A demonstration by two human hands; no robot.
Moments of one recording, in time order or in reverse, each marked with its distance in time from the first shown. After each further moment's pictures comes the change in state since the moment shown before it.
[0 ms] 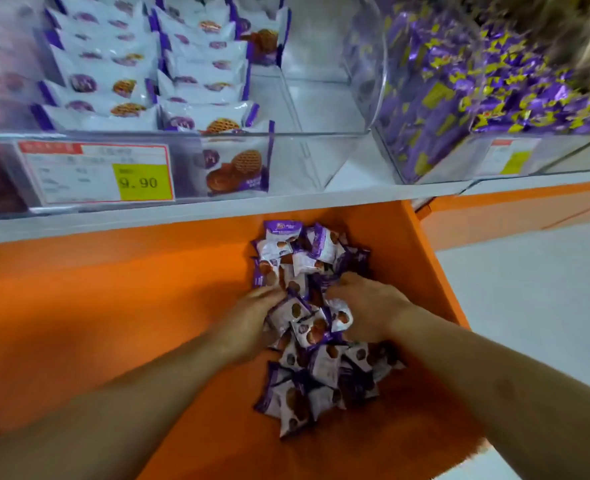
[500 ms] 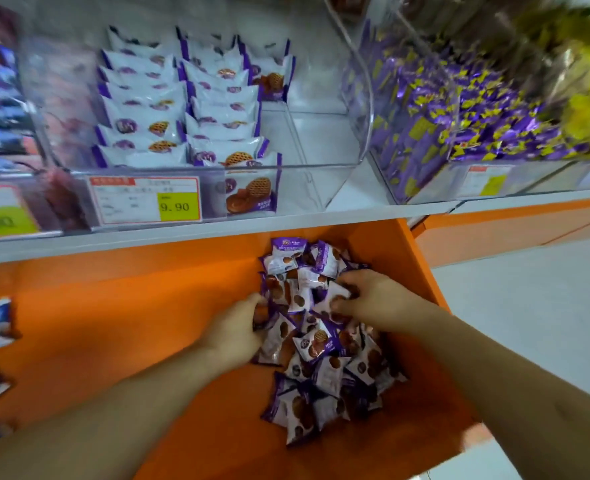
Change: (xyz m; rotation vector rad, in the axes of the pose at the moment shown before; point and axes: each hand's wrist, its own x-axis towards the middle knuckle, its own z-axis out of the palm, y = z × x) left_hand -0.019 0.004 -0.019 -0.219 0.110 -0.243; right_hand -0.044 -0.016 -0.051 0.685 0.185 0.013
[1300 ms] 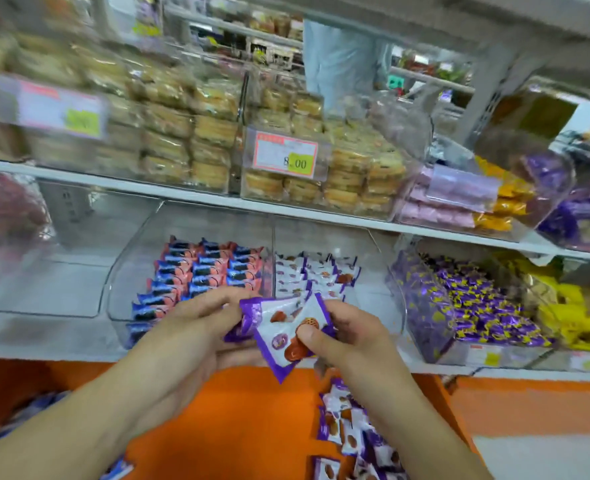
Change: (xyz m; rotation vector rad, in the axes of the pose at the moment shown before) left_hand -0.283 0.100 -0.272 -1.165 0.295 0.238; right_hand -0.182 -0.271 -0.029 0.687 0.248 -0.598
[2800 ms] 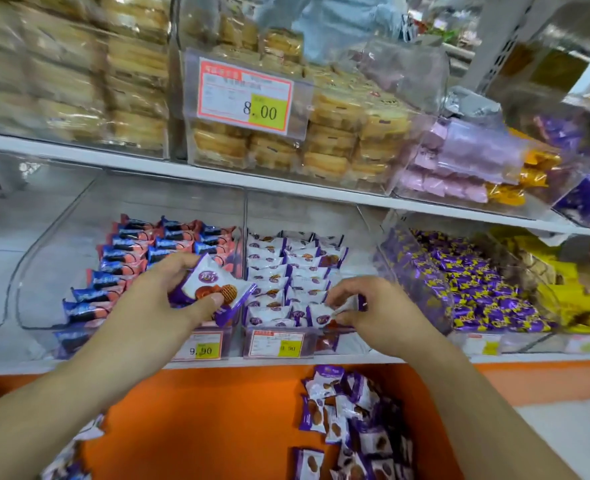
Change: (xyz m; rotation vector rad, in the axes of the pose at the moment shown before) left_hand 0.083 -0.023 -0.022 0.791 0.228 0.259; right_hand 0.099 0.068 -0.095 -0.790 0.003 -0.006
